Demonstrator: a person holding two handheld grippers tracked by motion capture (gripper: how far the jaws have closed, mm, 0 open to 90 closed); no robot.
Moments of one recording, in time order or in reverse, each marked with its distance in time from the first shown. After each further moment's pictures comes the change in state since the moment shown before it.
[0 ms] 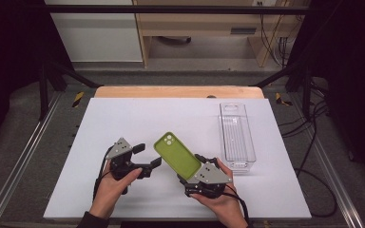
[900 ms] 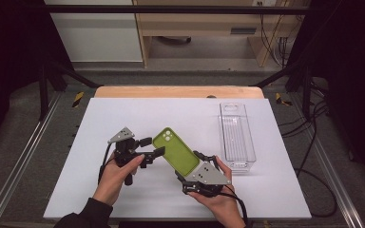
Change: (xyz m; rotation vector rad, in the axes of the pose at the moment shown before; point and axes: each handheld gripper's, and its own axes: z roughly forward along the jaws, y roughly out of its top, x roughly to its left) left arm 0.018 0.013 0.021 0.010 -0.083 -0.119; right arm 0.004 0.007 0.003 -0.057 -0.044 -0.024
